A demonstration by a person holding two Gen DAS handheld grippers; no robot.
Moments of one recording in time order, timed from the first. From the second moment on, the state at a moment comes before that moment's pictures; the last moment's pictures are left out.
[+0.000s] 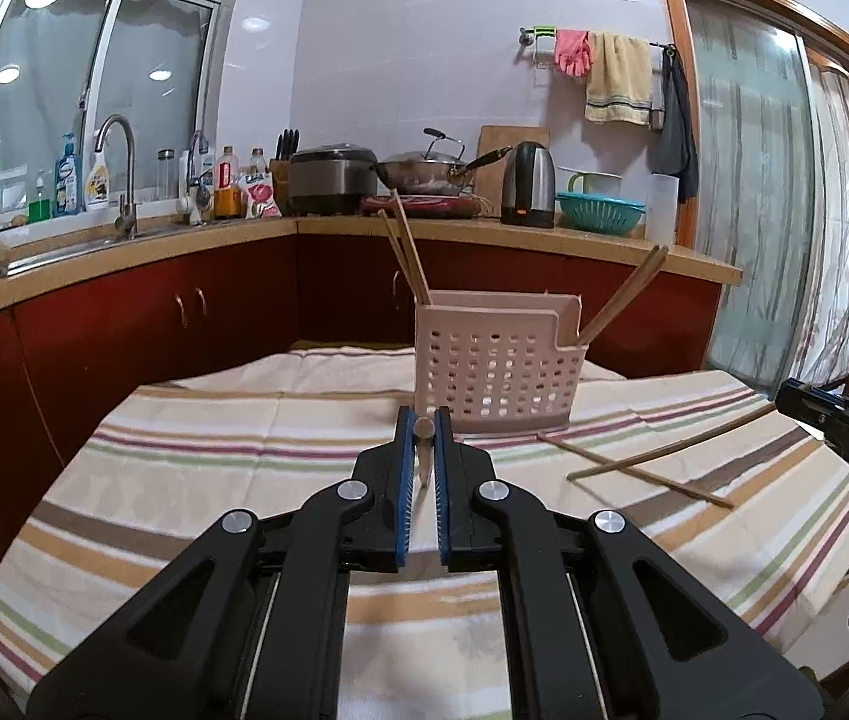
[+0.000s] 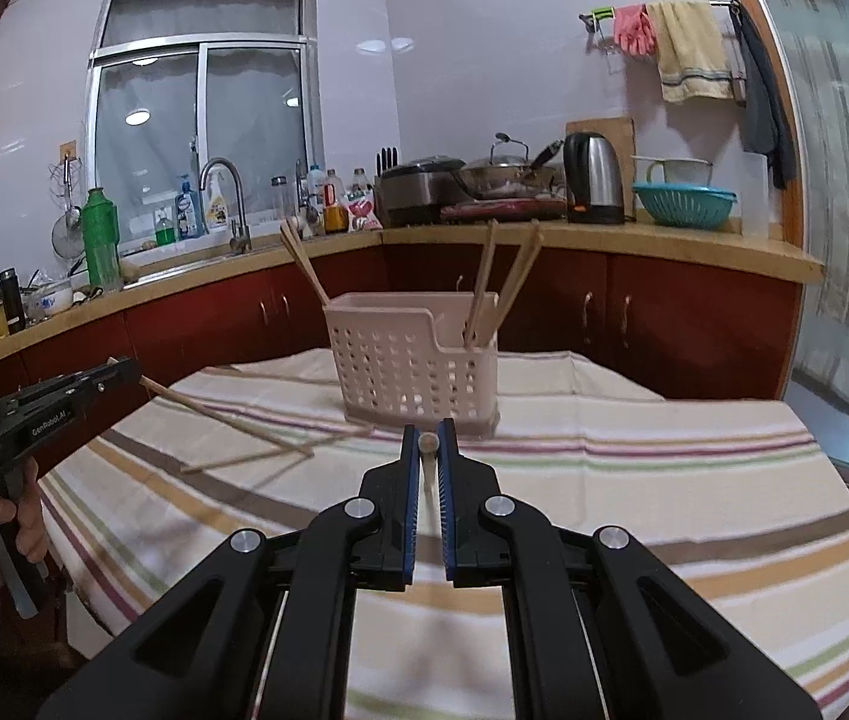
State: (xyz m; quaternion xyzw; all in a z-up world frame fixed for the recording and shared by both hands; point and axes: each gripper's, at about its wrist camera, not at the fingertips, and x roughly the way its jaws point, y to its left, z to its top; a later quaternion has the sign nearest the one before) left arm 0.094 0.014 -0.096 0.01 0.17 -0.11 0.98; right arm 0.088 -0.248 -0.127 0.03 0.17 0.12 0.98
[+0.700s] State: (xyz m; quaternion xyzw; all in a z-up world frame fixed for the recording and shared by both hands) left arm 0.153 0.007 -0.064 0.01 0.15 -0.12 0.98; right arm 0.147 -0.226 -0.100 0.03 0.15 0.14 0.98
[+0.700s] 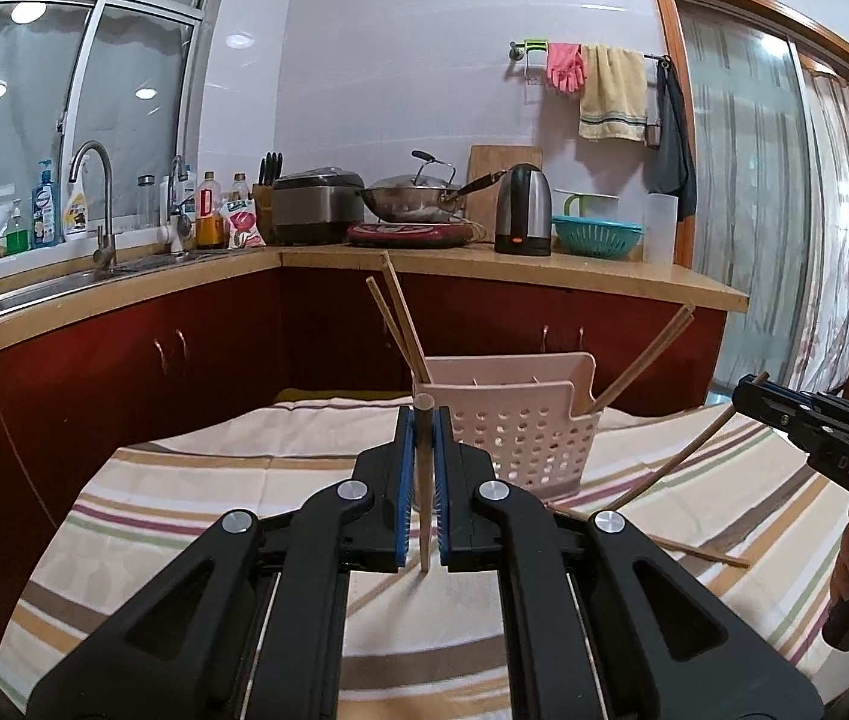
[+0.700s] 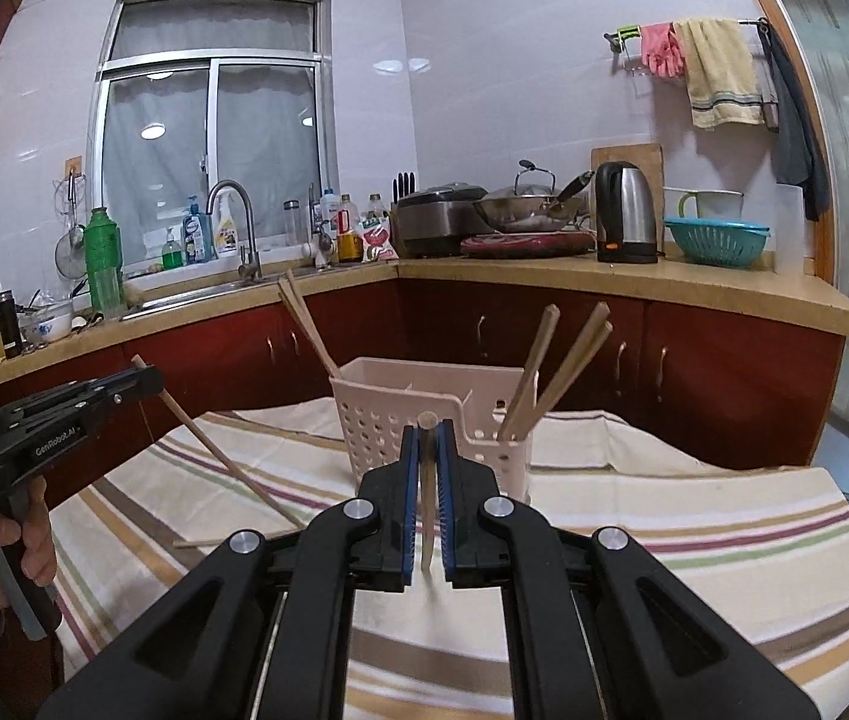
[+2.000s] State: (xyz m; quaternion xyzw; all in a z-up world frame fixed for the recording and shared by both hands) left arm 0.261 -0.042 0.052 -0.01 0.00 -0.17 0.99; right arm 0.239 -0.252 0.010 0.04 0.02 0.13 0.99
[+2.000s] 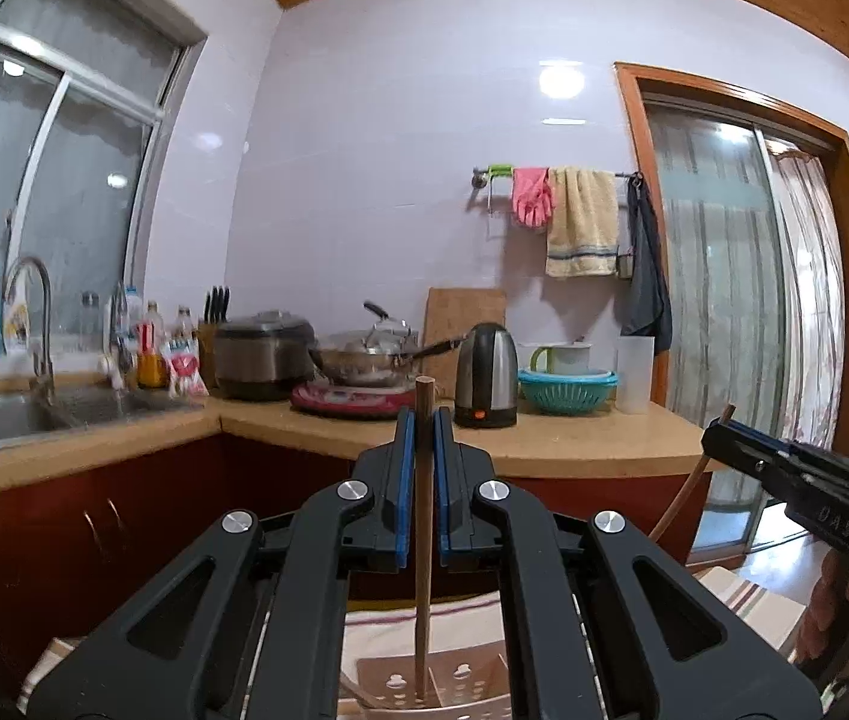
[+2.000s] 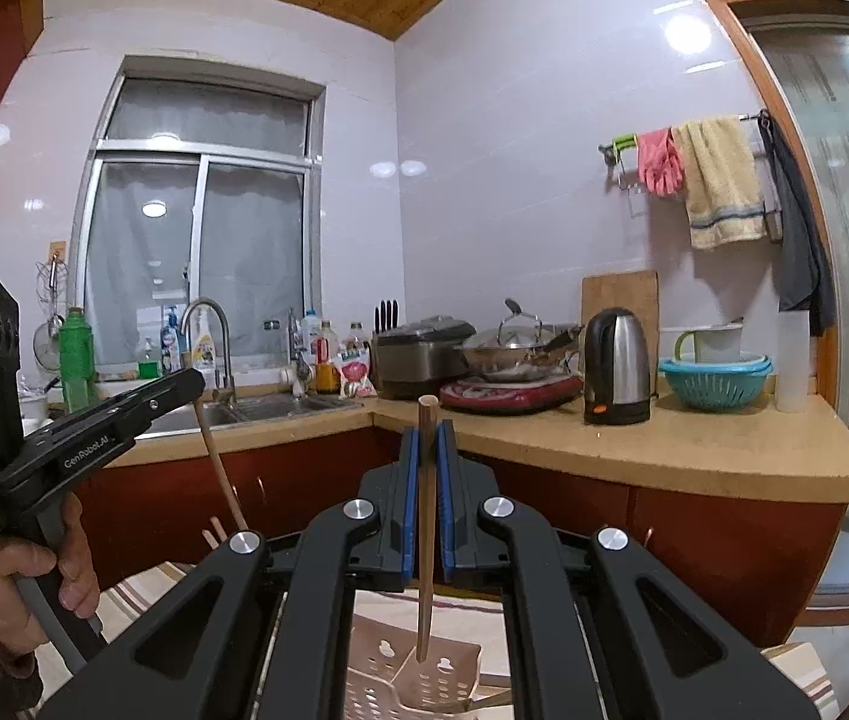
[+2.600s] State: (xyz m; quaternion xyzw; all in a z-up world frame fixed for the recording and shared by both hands) left arm 0.320 -0.041 -0.035 -0.02 0.12 -0.17 0.98; right arm 0.276 -0.241 -0.058 0.04 0.11 0.13 0.98
